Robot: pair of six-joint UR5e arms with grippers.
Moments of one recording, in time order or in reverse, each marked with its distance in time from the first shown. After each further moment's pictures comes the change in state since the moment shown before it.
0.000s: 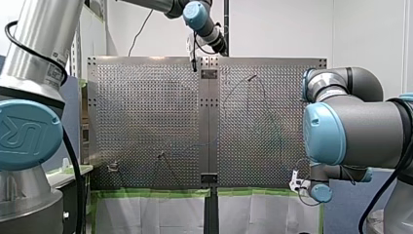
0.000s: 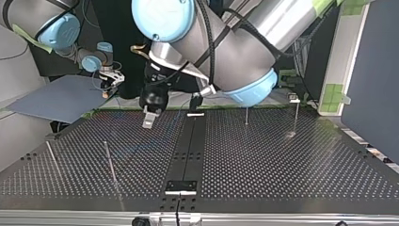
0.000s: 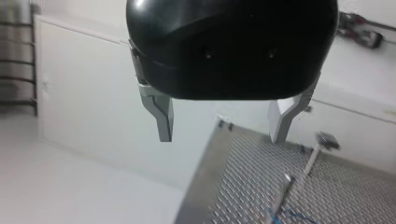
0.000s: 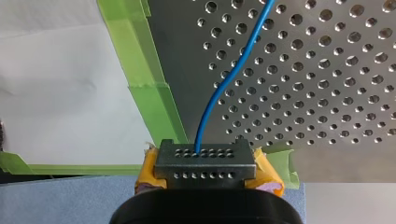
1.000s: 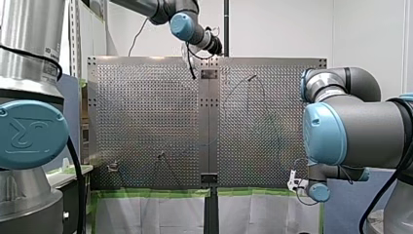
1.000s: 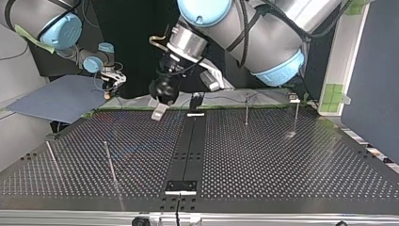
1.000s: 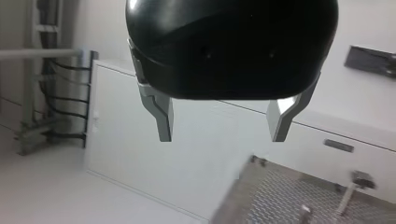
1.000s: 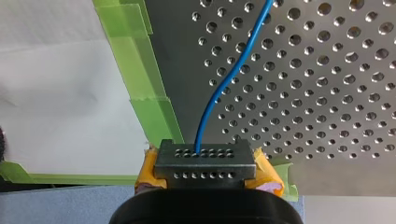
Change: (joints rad) left arm 0.054 0.114 -0.254 0.254 0.138 -0.080; right arm 0.015 0.000 -0.006 0.005 -0.001 -0.003
